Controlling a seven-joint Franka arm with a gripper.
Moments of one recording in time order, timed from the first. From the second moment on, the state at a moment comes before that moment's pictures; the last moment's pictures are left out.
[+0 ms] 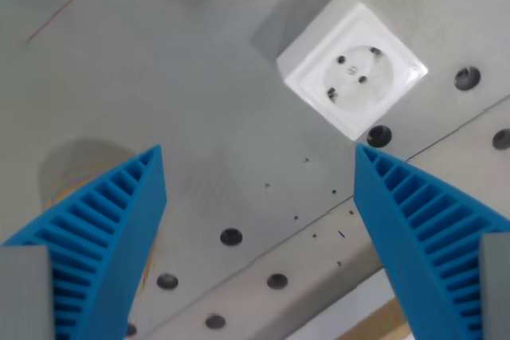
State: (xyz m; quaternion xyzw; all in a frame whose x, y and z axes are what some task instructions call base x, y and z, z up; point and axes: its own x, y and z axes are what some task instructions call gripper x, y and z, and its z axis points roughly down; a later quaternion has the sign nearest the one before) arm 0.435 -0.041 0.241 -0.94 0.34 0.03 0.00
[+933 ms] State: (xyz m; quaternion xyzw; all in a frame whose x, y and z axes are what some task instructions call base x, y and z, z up) arm 0.408 -0.078 0.186 -0.87 0.50 0.02 0.00
